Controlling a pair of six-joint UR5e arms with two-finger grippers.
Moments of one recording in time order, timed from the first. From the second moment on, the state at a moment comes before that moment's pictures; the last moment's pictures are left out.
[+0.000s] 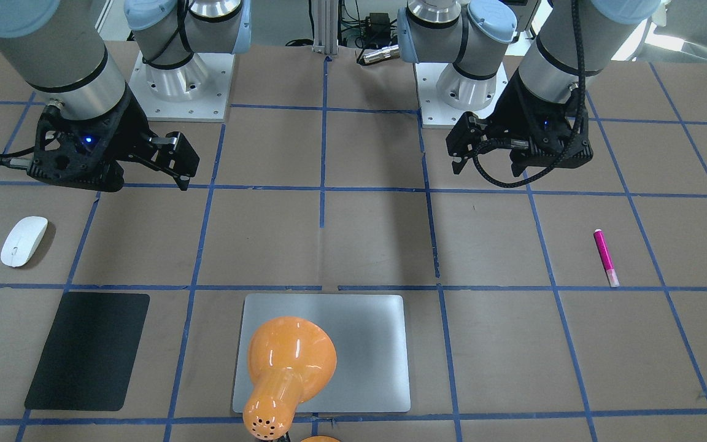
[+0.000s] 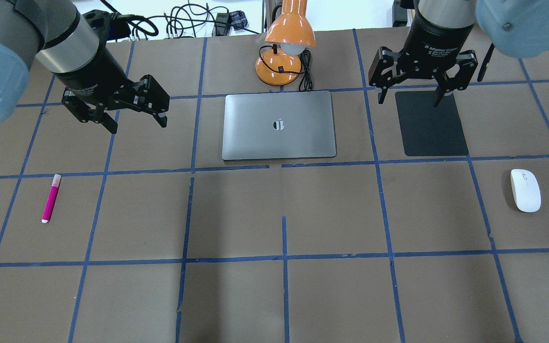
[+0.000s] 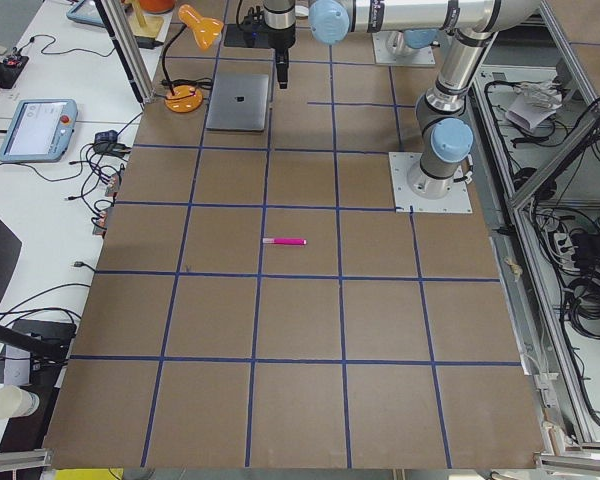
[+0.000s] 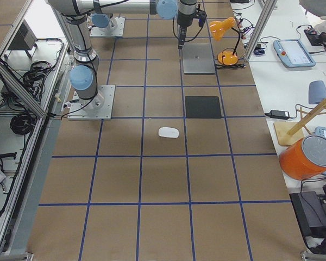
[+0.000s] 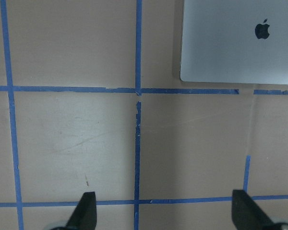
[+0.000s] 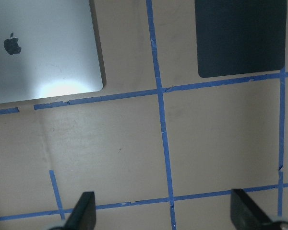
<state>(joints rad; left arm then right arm) -1.53 -1.57 -1.62 -1.55 1.49 0.01 1.59 -1.46 1.47 -1.52 -1.56 0.14</state>
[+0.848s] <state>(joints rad) -1.52 -1.54 -1.65 -1.58 1.51 0.01 1.49 -1.45 1.55 -1.53 -1.60 0.12</state>
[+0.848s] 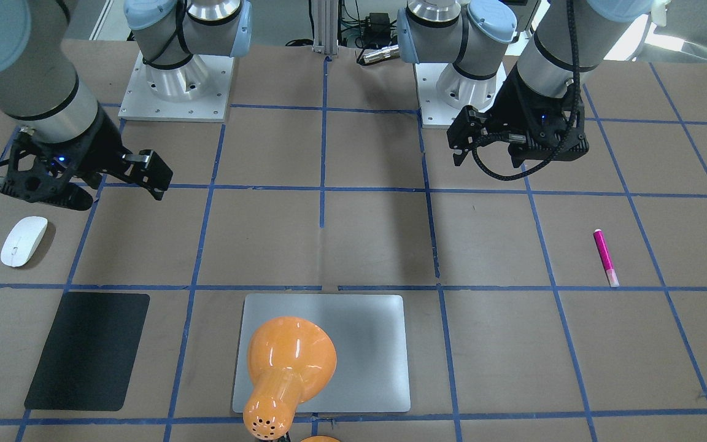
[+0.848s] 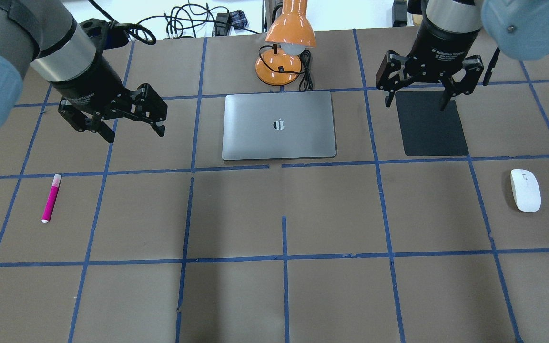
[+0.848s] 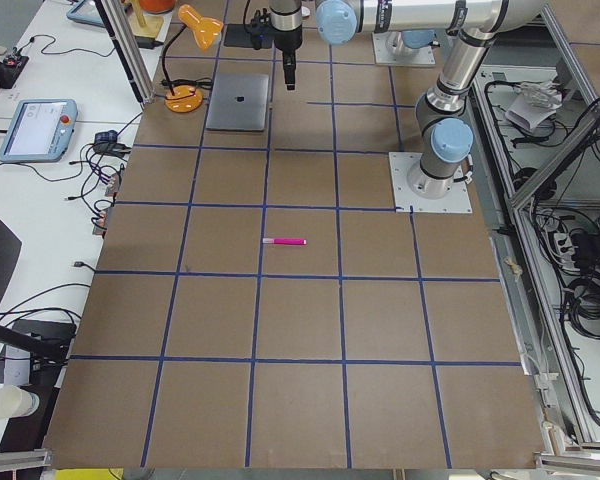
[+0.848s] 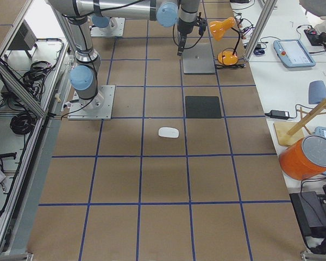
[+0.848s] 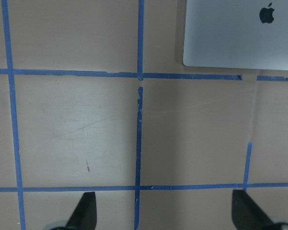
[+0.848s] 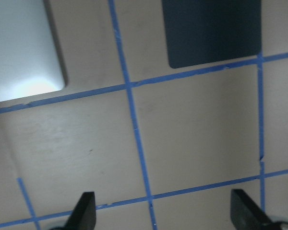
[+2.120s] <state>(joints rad) -1.25 -1.58 -1.71 -1.50 1.52 0.24 0.94 -1.25 1.99 -2.29 -1.67 -0.60</state>
